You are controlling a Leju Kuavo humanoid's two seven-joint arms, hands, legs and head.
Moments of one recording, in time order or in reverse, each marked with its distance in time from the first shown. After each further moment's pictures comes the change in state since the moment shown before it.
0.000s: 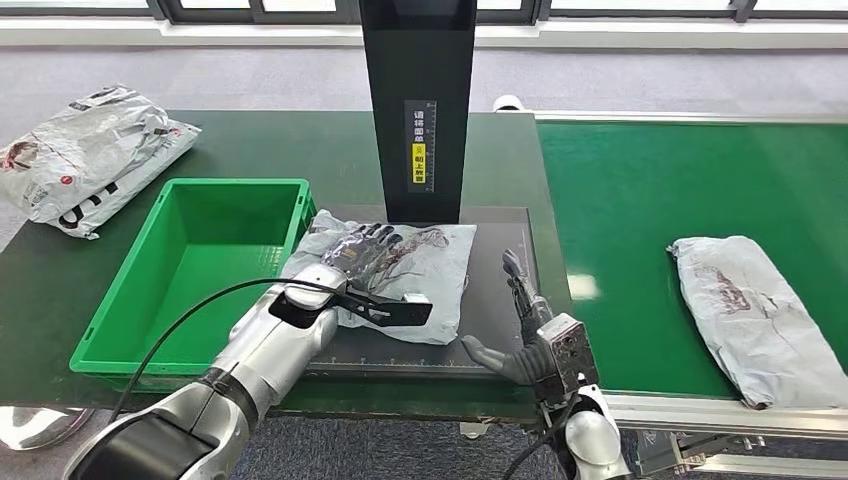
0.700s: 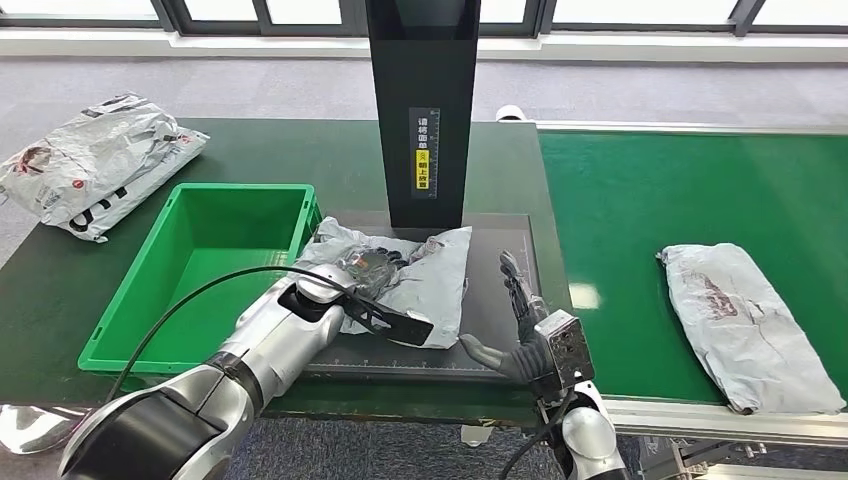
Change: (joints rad) left arm -0.073 -0.023 -0.070 0.158 0.002 -0.118 -0.099; right arm -0.021 0.000 0.000 0.053 -0.022 0.000 -0.009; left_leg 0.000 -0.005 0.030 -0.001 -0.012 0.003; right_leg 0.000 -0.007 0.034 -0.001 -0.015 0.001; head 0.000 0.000
